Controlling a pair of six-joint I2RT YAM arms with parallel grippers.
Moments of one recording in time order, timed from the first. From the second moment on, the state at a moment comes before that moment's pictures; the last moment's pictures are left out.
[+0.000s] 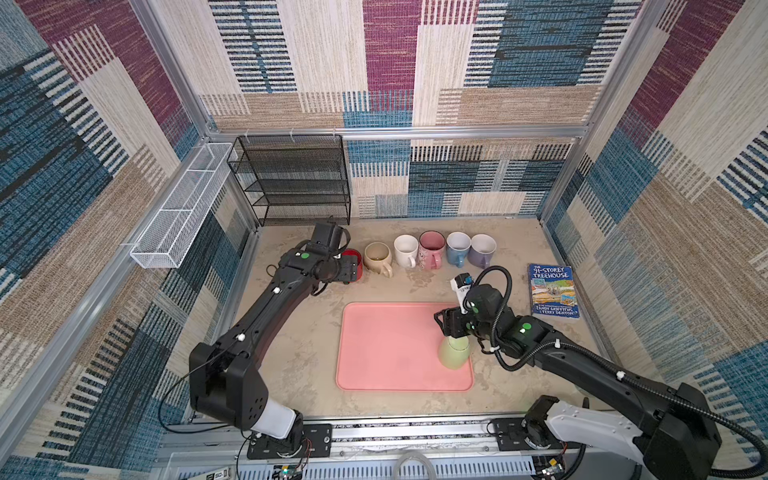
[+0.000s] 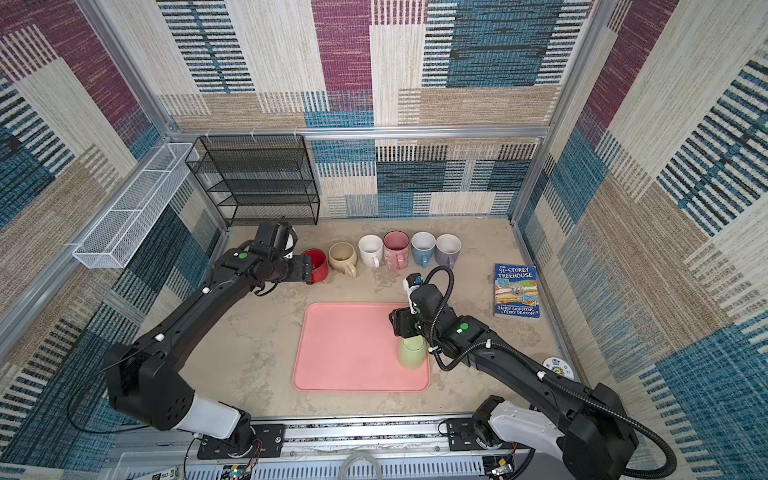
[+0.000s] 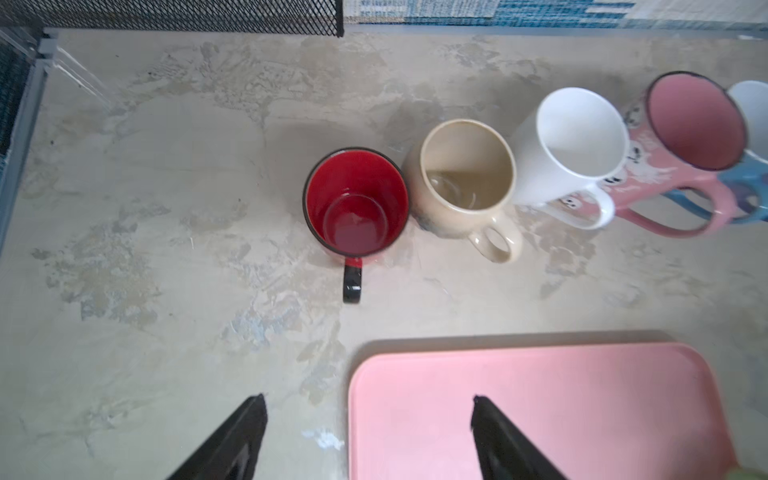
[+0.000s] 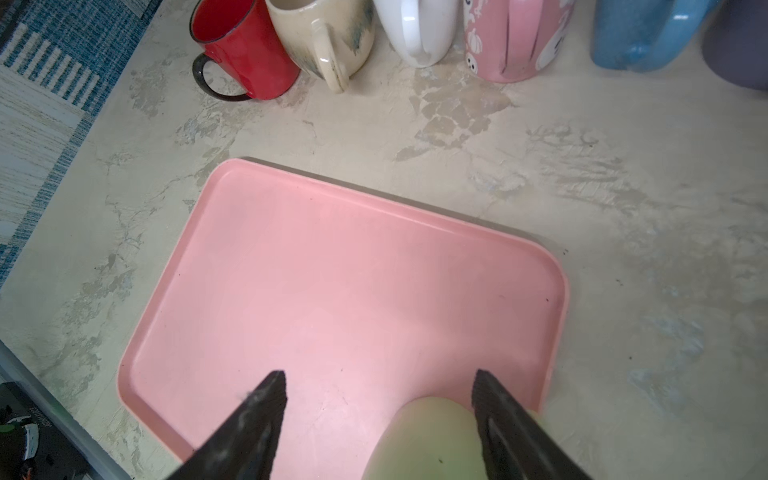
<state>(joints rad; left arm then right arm) -0.35 1.46 1.34 -0.79 -0.08 -0.29 0.68 1.07 0.72 -0.40 0.03 0.44</state>
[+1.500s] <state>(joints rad) -0.38 0.99 1.02 -0.81 0.06 -0.31 0.87 0.99 0.72 -0.68 0.10 0.70</state>
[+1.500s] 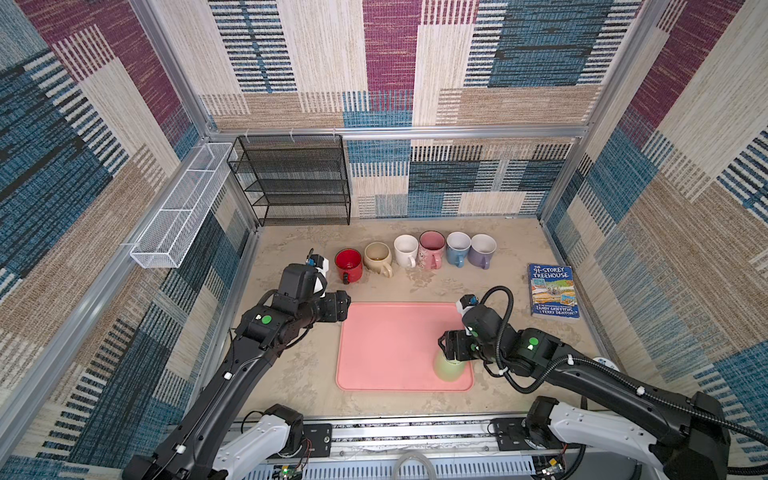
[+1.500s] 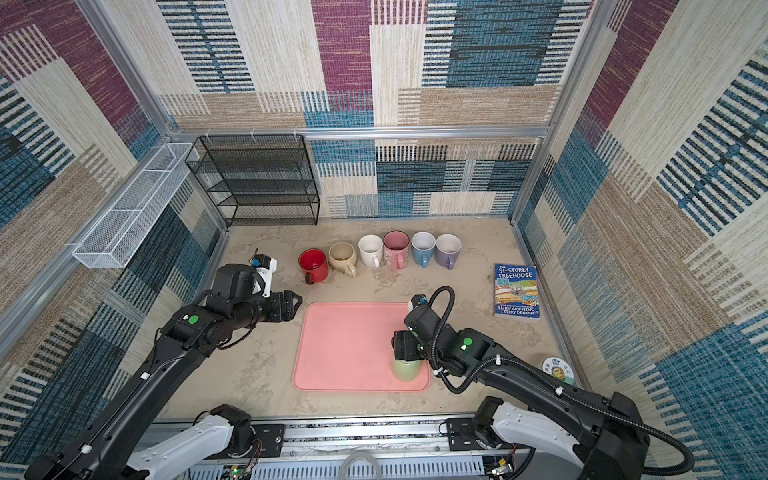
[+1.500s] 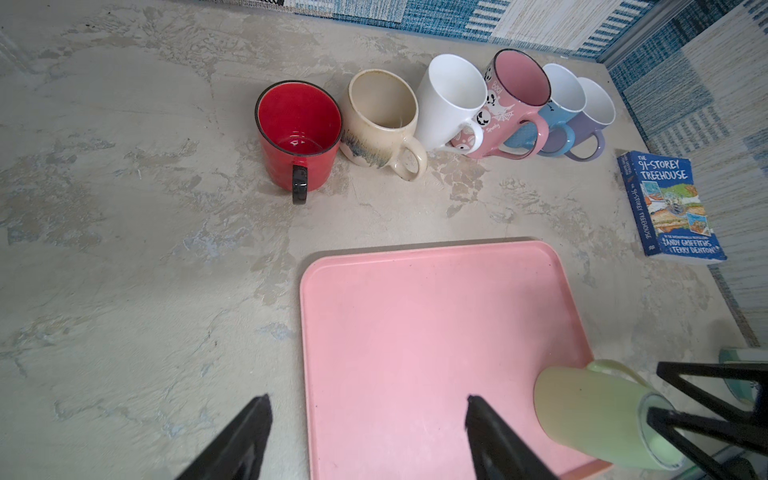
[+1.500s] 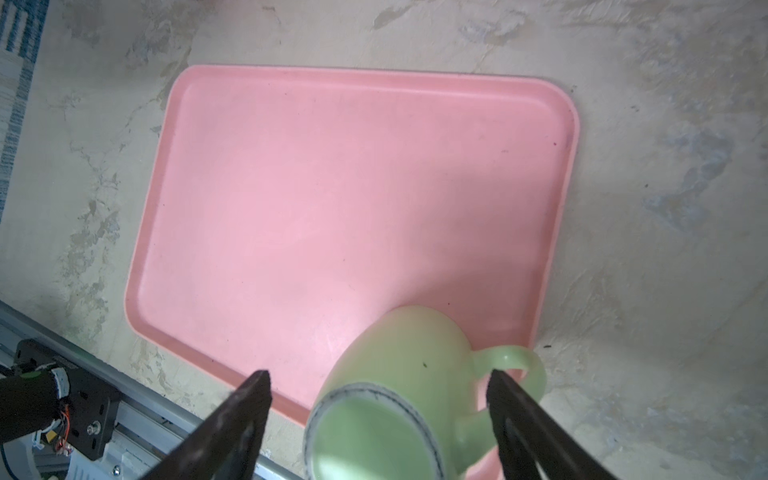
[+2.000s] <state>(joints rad) -0.38 0.99 1.01 -0.80 0.08 -0.31 0.96 1.01 0.69 -0.73 0.09 0.76</state>
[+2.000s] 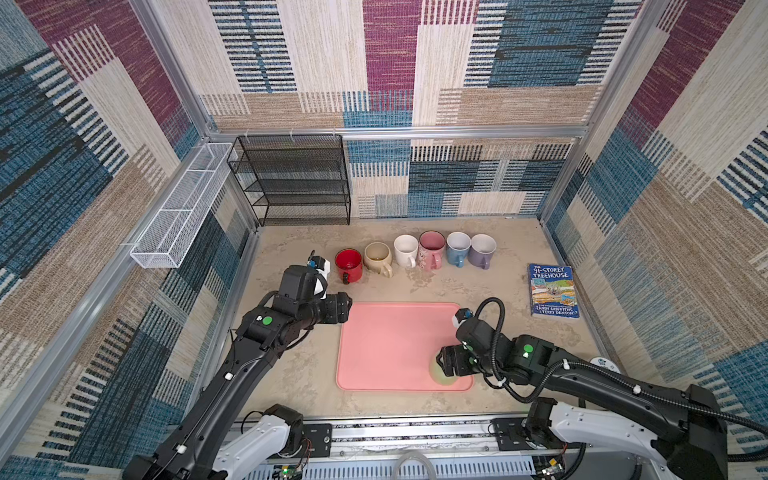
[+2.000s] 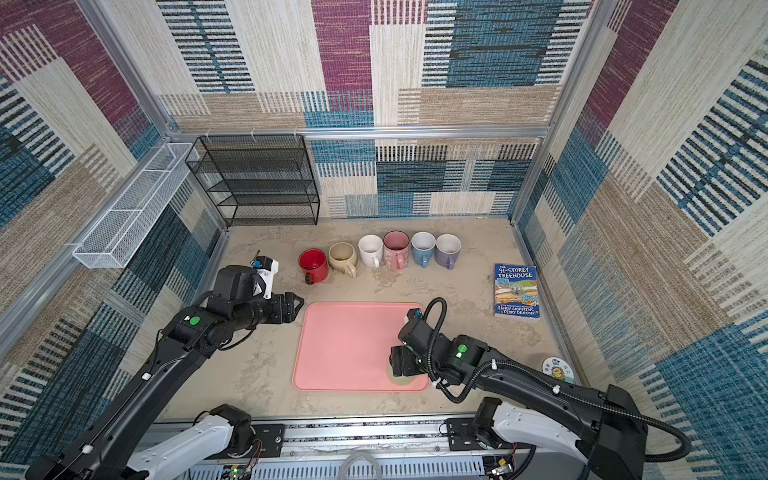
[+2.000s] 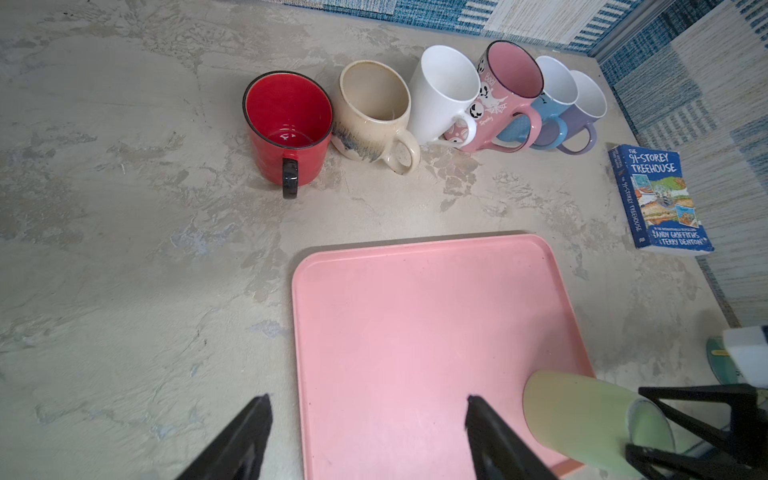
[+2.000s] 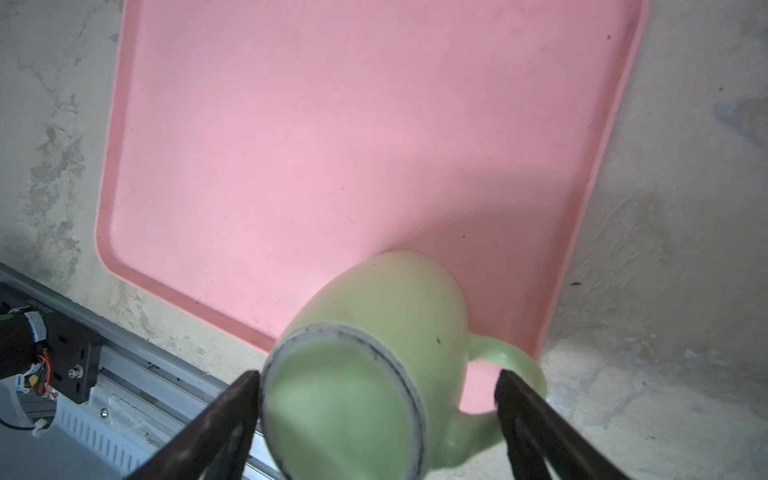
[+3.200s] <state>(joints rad) -0.38 1.00 1.00 -0.79 0.09 -0.30 1.03 1.10 0.72 -0.77 0.09 0.72</state>
